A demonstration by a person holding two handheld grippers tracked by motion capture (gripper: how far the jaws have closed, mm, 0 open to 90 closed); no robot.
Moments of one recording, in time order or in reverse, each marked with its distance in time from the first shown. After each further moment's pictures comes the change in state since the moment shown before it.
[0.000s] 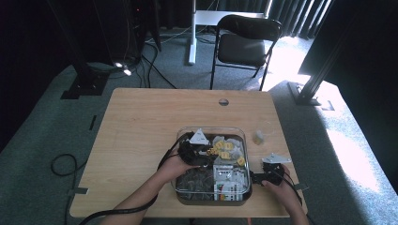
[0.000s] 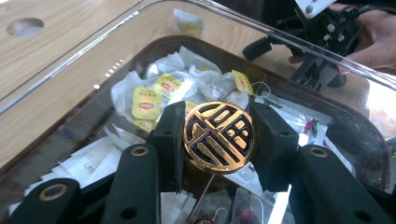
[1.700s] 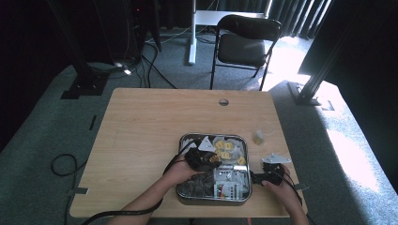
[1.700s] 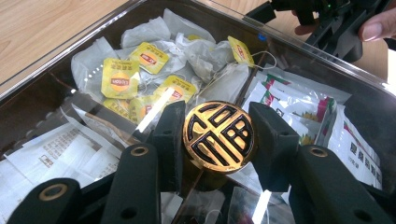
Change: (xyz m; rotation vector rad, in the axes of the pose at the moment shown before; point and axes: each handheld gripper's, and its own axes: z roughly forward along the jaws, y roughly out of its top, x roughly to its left) left arm -0.007 -0.016 0.031 0.057 -0.013 0.004; right arm 0.000 0.000 0.000 0.001 0.000 0.001
